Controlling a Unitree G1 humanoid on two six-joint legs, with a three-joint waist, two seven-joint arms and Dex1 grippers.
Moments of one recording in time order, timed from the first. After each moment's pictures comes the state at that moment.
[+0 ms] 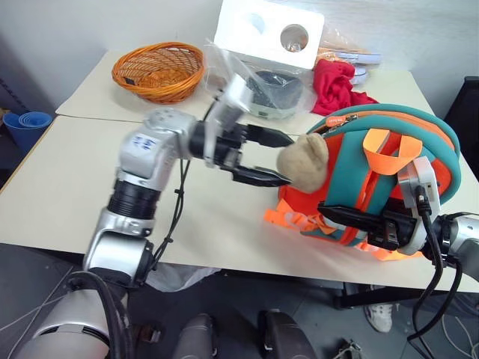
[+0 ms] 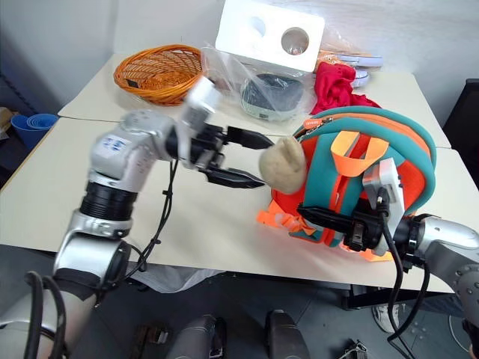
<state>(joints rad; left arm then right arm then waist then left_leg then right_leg) -1.07 0.33 -0.20 0.21 -0.34 0.54 -1.26 -0.11 -0.89 -0.39 -0.55 1.18 0.87 0.74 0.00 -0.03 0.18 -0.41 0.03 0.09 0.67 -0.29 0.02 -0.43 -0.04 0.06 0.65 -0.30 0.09</state>
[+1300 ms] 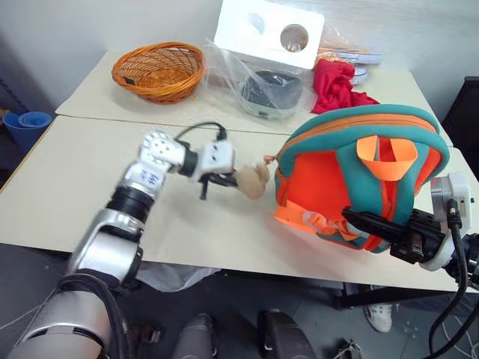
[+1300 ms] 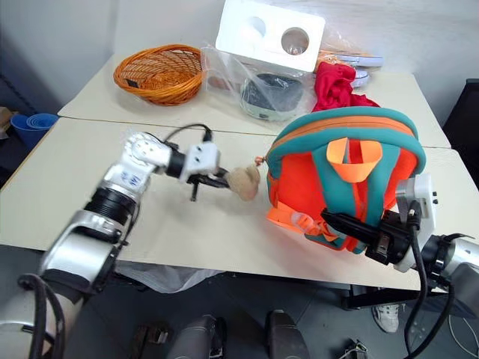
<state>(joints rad) -1.03 0.42 -0.34 0.72 0.05 -0.21 -1.16 0.11 -0.87 -0.57 -0.58 1.19 0.83 0.73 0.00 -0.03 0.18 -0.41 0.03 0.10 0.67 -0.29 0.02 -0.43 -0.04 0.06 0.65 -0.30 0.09</state>
